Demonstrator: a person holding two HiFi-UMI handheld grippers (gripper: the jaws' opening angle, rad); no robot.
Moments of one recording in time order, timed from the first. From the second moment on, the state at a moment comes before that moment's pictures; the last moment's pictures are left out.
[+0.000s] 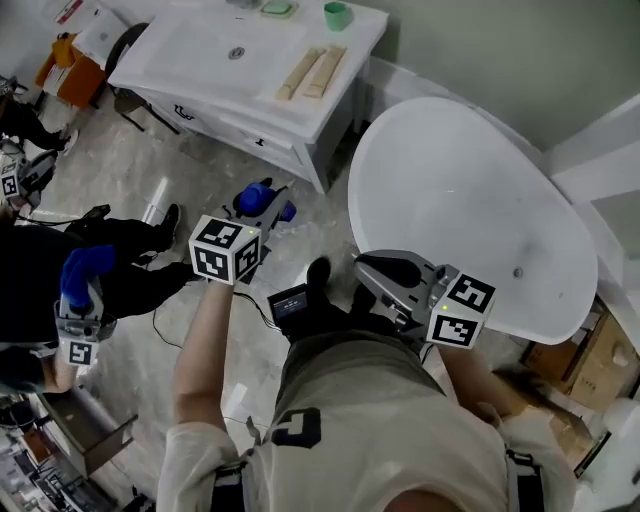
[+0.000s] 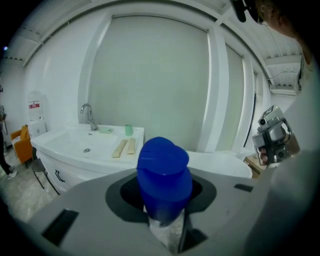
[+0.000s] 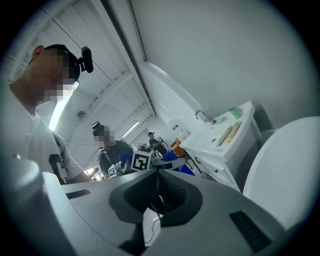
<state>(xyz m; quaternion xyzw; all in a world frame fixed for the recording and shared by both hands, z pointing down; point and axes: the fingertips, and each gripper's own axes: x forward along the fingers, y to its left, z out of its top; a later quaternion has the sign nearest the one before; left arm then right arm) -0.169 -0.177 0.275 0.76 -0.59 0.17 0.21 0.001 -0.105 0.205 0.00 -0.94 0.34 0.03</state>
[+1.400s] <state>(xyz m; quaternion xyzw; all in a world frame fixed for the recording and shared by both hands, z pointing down) -0.181 -0.297 0.468 0.82 -0.49 0.19 0.23 -0.098 -0.168 0.316 0.15 -0.91 0.37 0.04</state>
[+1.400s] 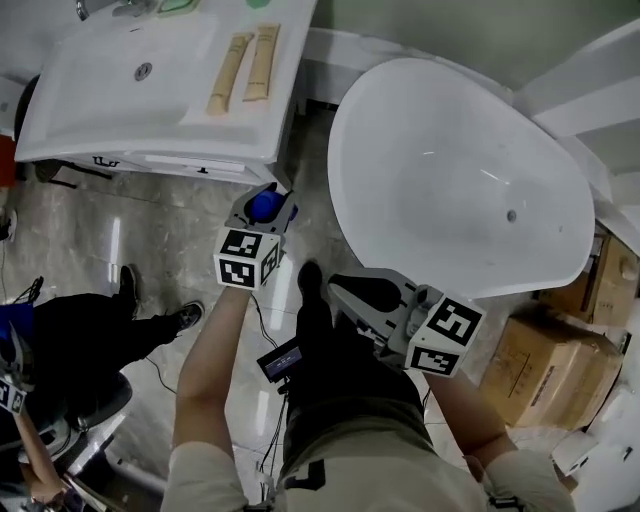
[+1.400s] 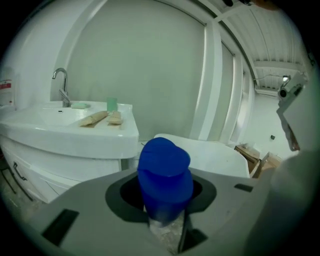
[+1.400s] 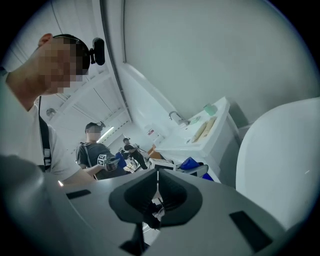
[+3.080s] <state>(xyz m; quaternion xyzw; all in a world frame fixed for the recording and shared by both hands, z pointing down) -0.137 -0.368 0.898 0.84 -0.48 0.18 0.20 -0.160 -0.119 0.760 0.15 -0.94 0.27 0.18</state>
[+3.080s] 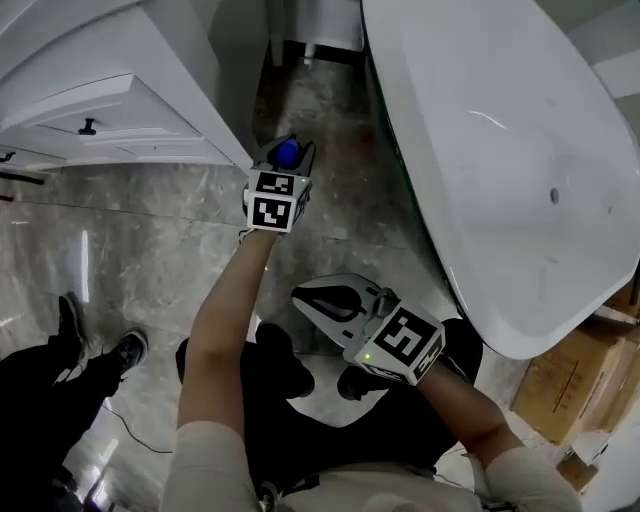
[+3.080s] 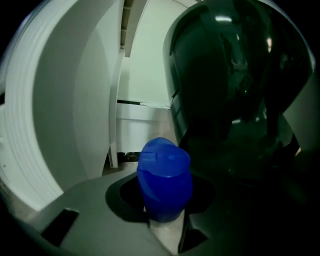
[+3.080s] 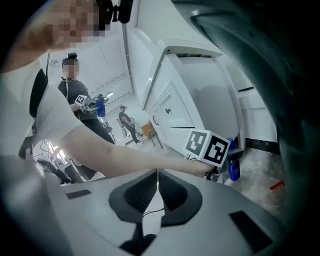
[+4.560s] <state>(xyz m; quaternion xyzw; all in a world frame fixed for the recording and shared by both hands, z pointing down) -0.121 -0.381 1.119 0.81 -0.50 0.24 0.19 -0.124 -0.158 0.871 0.24 -0.92 0.24 0.18</state>
